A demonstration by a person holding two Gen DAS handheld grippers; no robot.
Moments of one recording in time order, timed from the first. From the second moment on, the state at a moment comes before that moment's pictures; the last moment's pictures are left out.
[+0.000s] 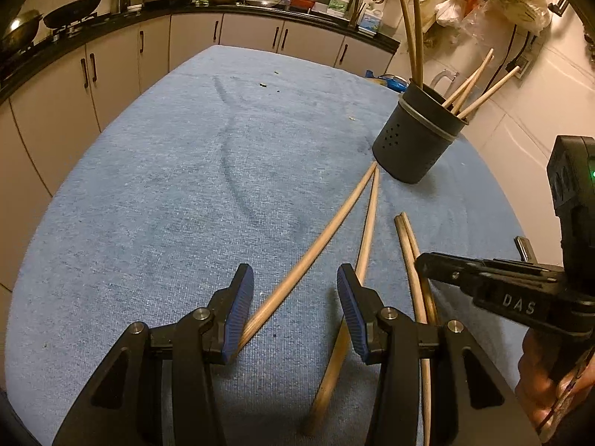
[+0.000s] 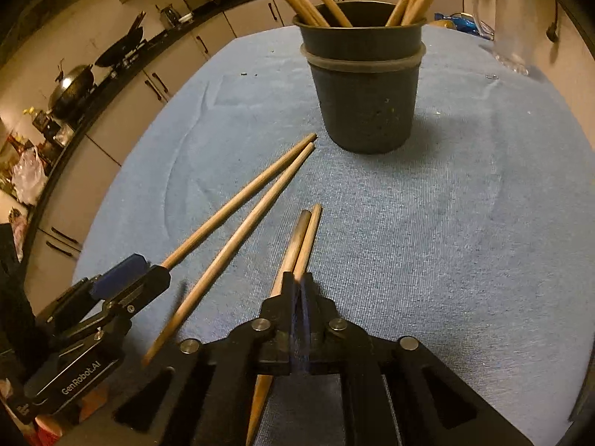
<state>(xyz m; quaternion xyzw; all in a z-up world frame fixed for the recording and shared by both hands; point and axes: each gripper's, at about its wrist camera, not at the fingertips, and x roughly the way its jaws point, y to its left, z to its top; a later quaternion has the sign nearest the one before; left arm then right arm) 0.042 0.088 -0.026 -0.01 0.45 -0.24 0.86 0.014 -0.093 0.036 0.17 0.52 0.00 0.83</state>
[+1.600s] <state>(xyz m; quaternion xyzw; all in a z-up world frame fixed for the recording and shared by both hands) 0.022 -0.020 0.025 0.08 0.48 -0.33 0.81 -0.033 -0.181 0.065 0.22 0.48 -0.05 0.85</state>
